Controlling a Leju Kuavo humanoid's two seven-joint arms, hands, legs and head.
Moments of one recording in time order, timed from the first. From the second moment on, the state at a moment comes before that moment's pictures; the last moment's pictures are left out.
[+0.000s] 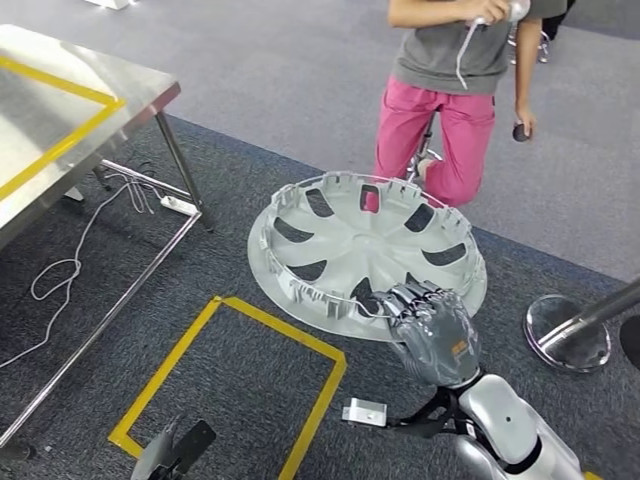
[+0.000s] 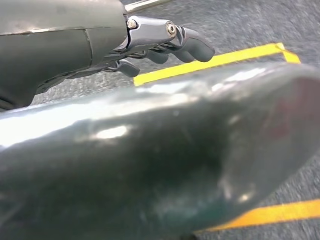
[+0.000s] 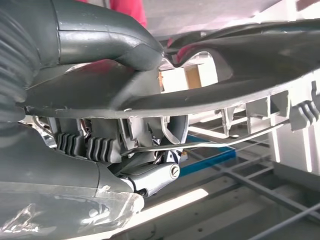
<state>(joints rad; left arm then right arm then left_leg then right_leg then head) 0.05 0.02 -0.24 -0.71 -0.46 0.37 -0.08 -0.08 -0.35 0.64 -1.80 1.27 -0.43 0.05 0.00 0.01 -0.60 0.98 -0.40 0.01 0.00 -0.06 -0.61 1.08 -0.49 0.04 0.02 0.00</state>
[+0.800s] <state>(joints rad) 0.05 0.02 -0.24 -0.71 -0.45 0.36 -0.08 -0.07 -0.35 0.64 -1.80 1.27 -0.43 0.05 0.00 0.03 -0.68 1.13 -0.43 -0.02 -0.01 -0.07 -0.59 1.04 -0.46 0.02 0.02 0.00</state>
